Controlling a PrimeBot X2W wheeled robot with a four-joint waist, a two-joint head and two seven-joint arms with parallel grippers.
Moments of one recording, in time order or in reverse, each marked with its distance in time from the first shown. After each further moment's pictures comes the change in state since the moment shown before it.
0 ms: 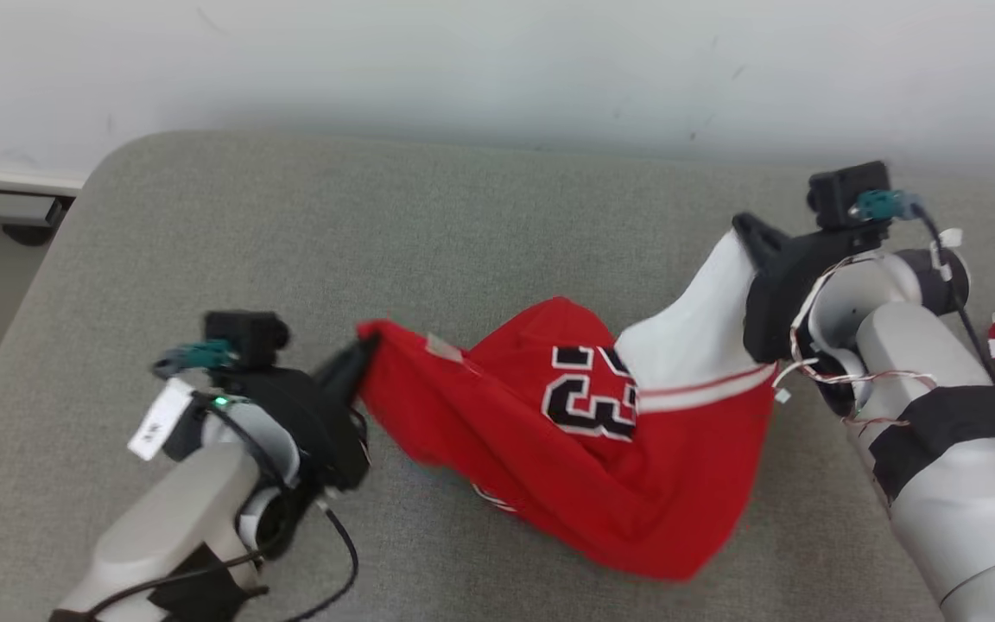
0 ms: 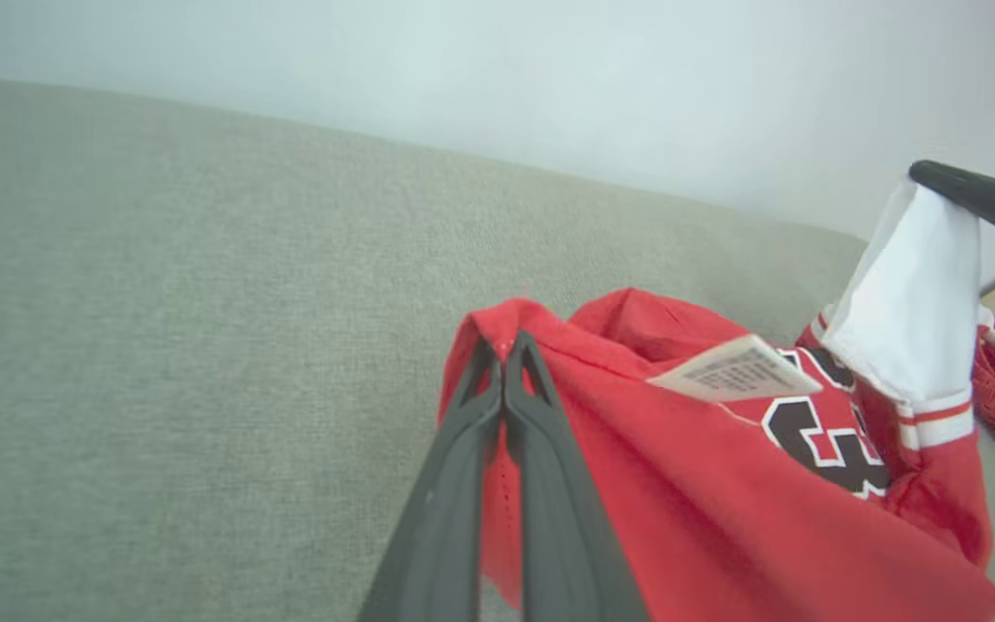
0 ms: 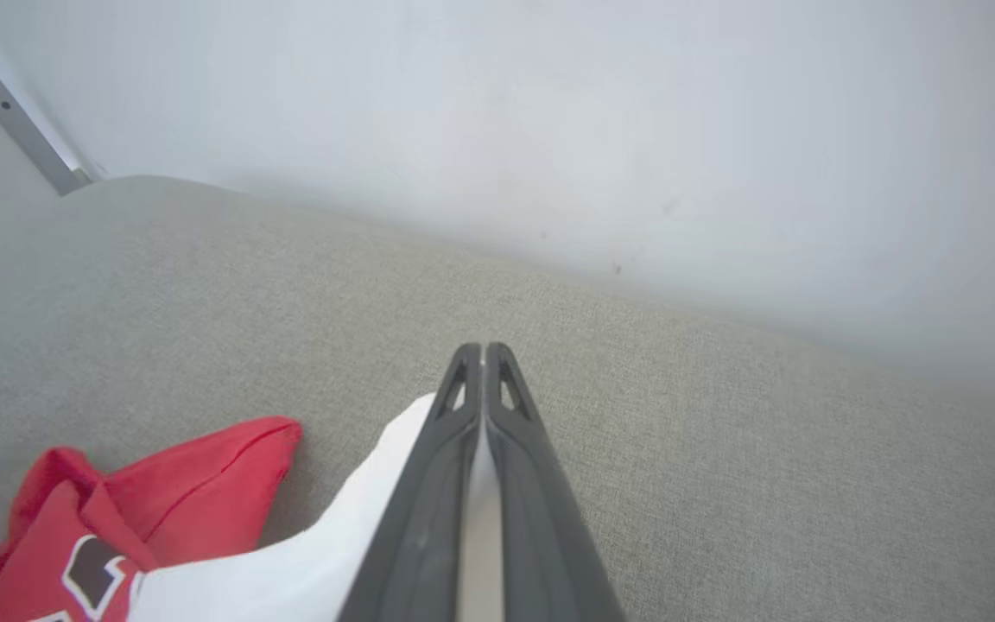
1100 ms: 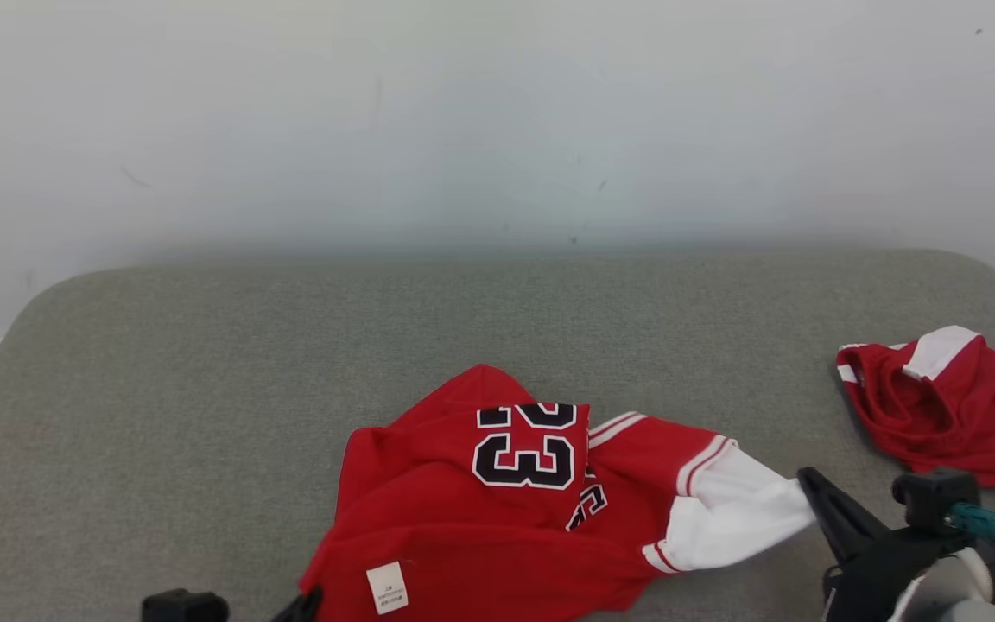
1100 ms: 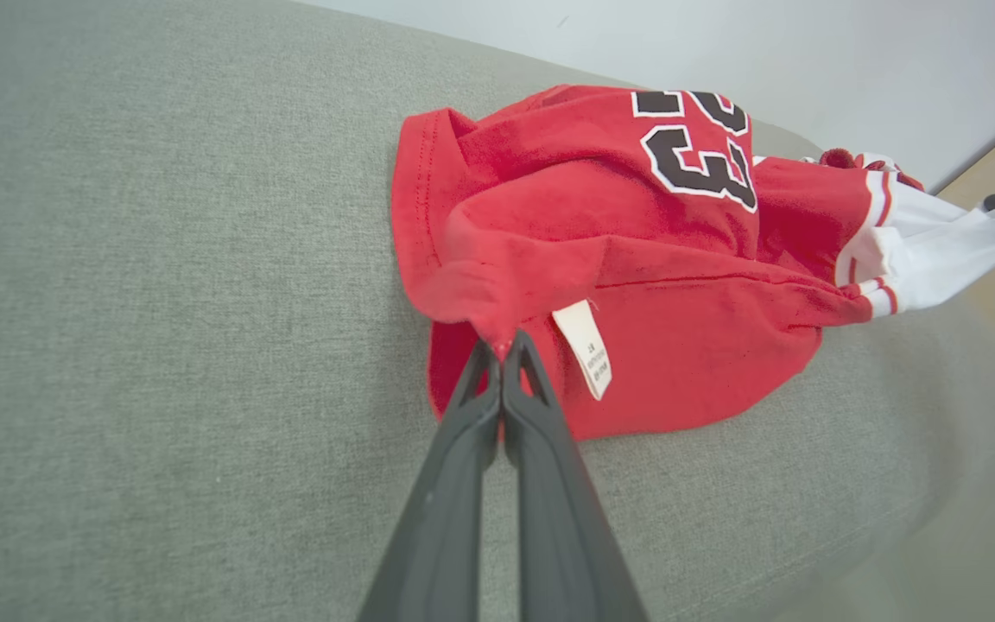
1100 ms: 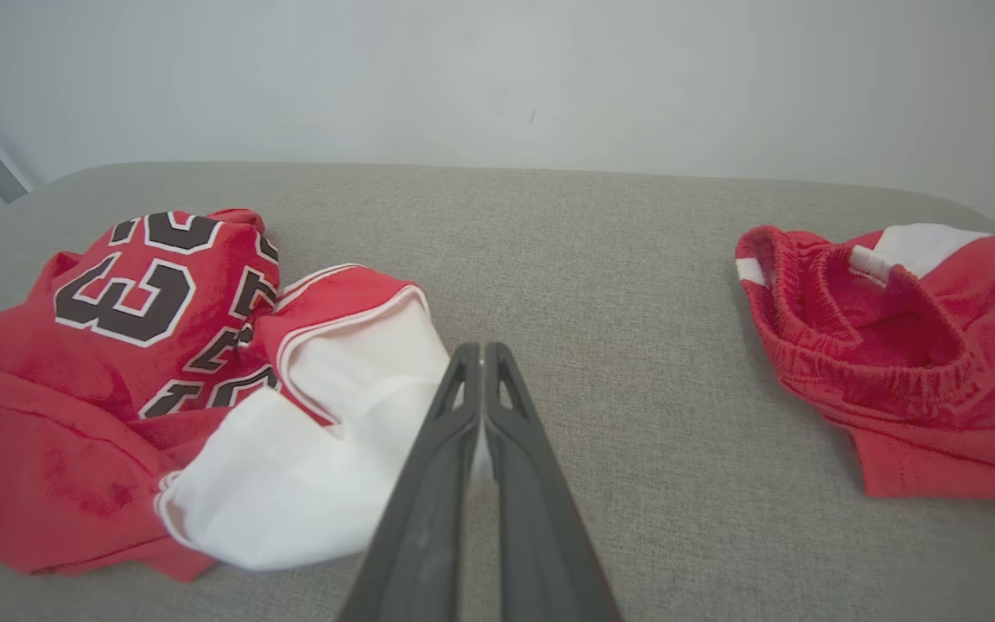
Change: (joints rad) left arm 0.521 0.262 -0.018 -0.403 0.013 0.157 -0.173; right arm 0.650 -0.150 -0.029 -0.359 0.156 0.024 -0.251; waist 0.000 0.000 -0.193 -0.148
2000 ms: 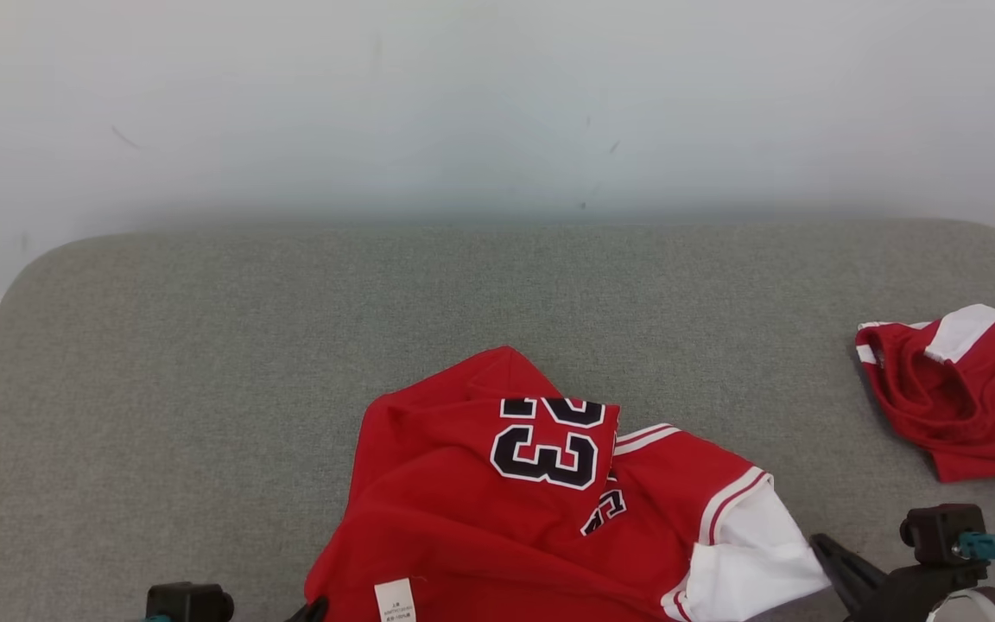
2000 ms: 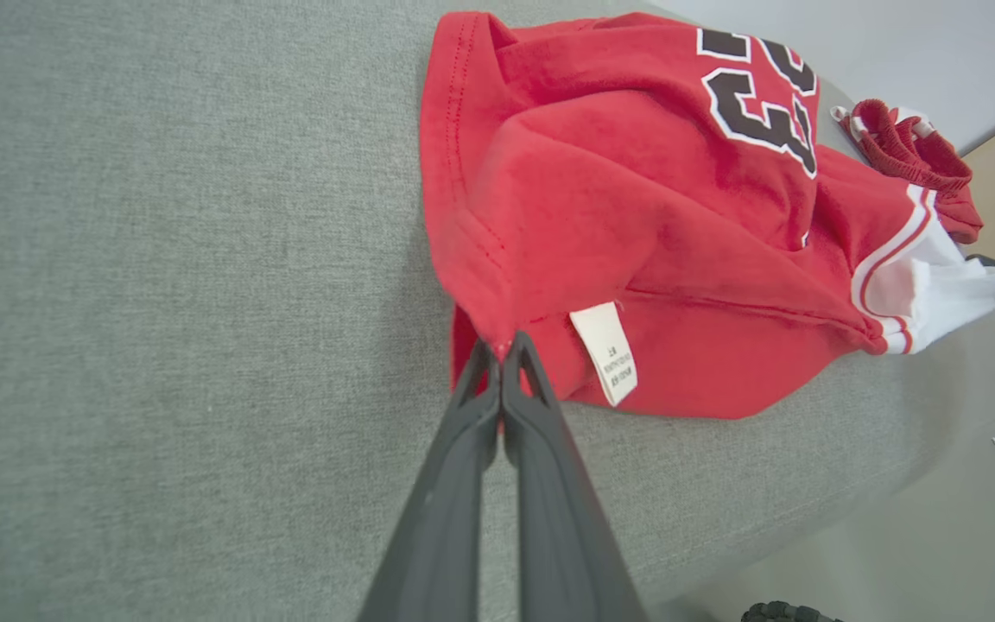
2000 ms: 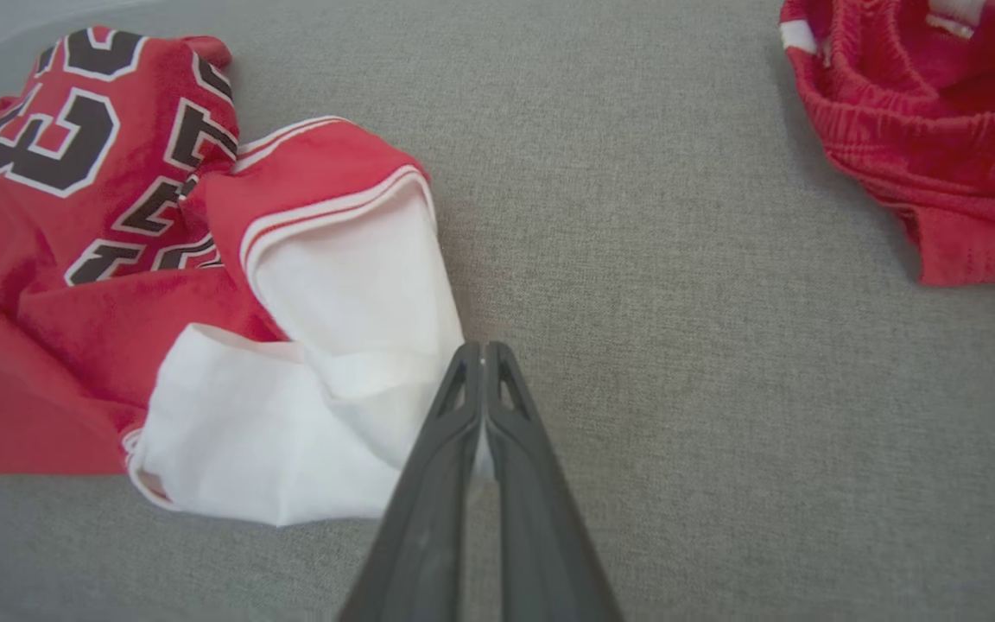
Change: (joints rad) left arm 0.015 0.061 0.020 -0.113 -0.041 0.035 0.119; right arm 0.140 -0.071 -0.033 -0.166 0.077 -0.023 0.236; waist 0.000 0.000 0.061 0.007
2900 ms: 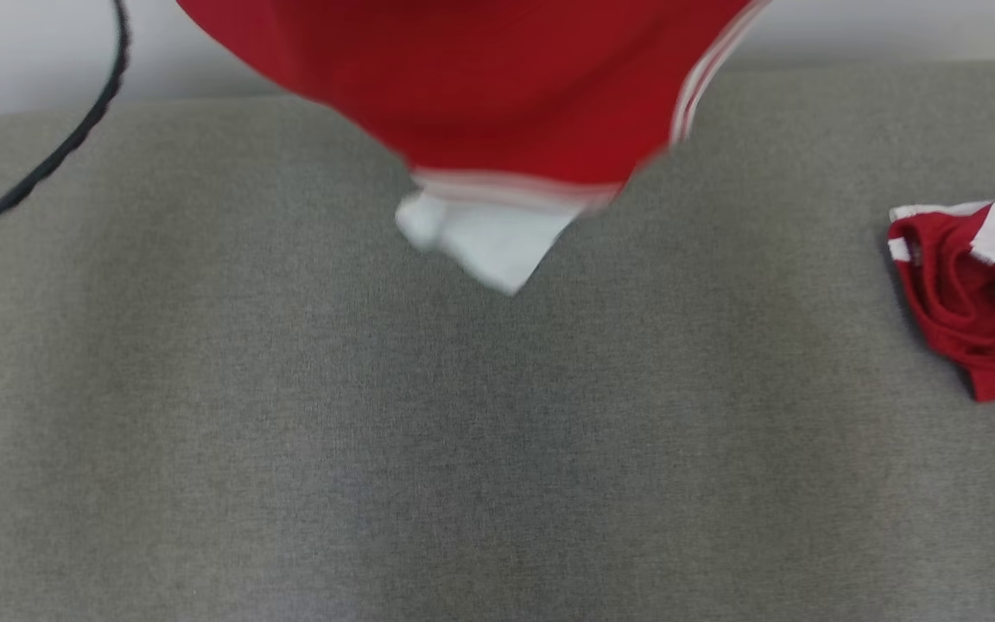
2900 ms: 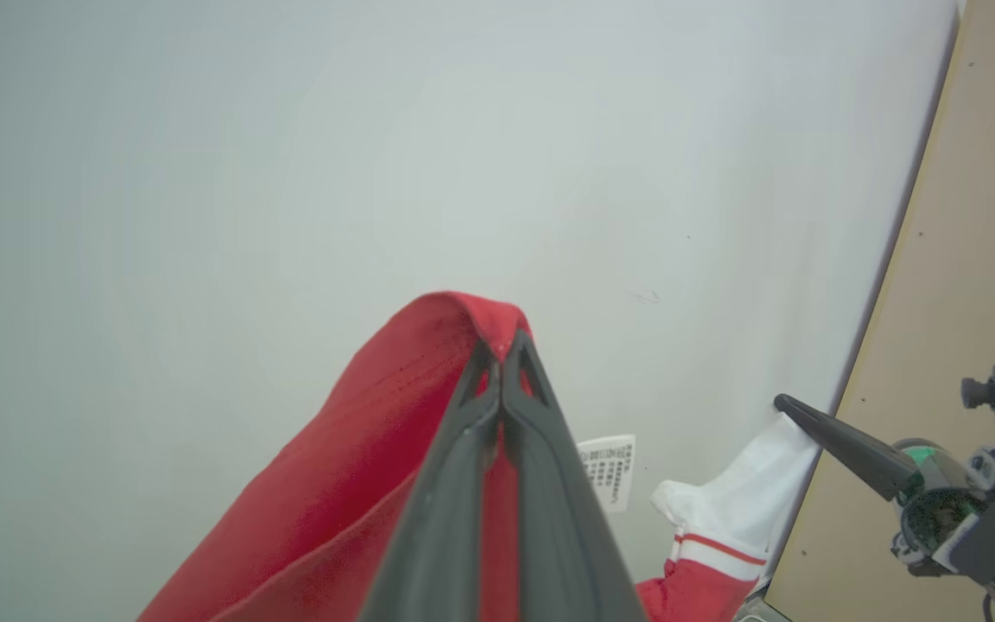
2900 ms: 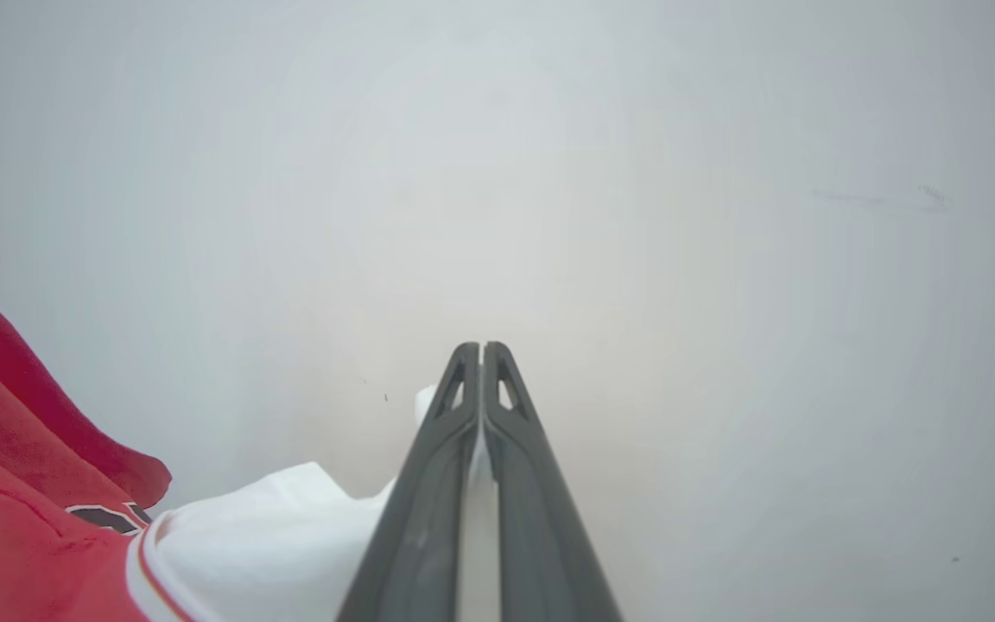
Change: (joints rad) left arm -1.150 -0.158 0.381 0.246 -0.113 -0.204 0.185; right arm -1.279 0.157 0.005 0.138 -0.115 -0.064 0.240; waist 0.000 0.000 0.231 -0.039
